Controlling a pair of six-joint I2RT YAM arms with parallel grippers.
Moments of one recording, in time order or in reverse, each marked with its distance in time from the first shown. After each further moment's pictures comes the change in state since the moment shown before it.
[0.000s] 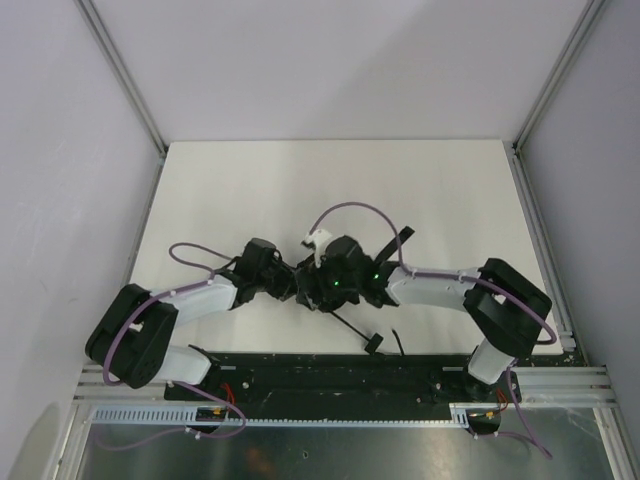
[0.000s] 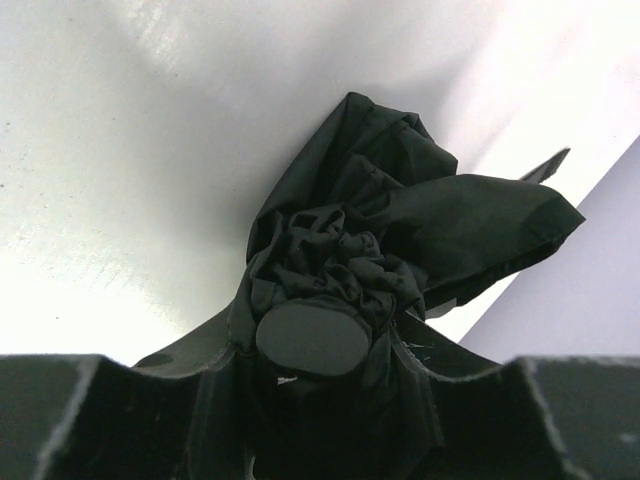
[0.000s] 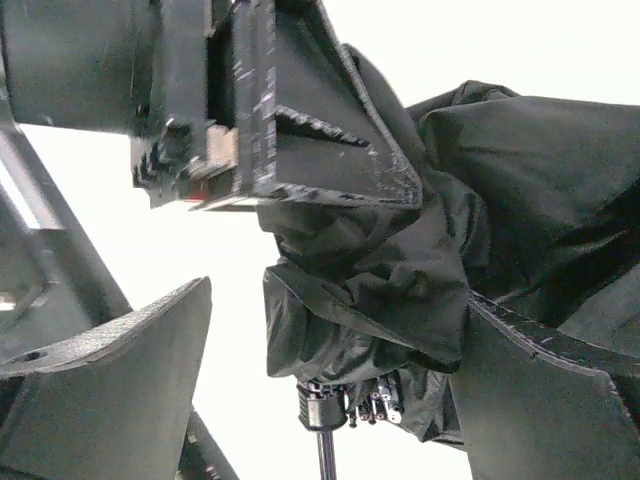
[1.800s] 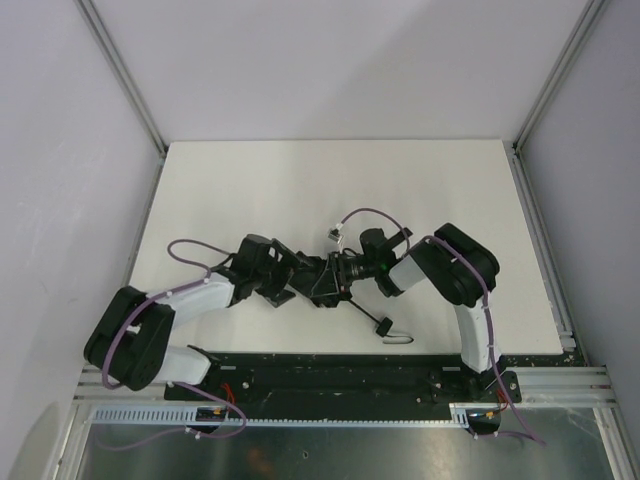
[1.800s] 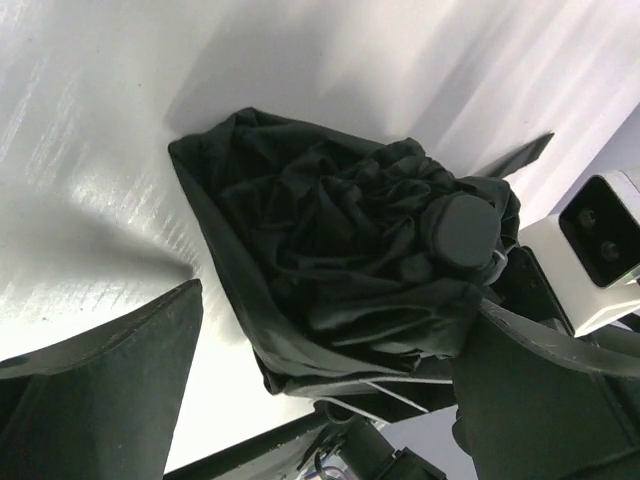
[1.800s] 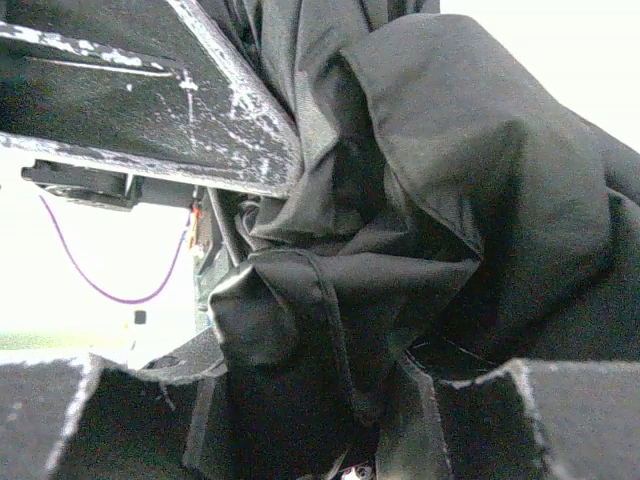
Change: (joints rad) left arm 0.039 -0.027 0.031 -0.047 0.064 0.056; right arm -0.247 0.414 -0.114 0.735 -0.671 0.367
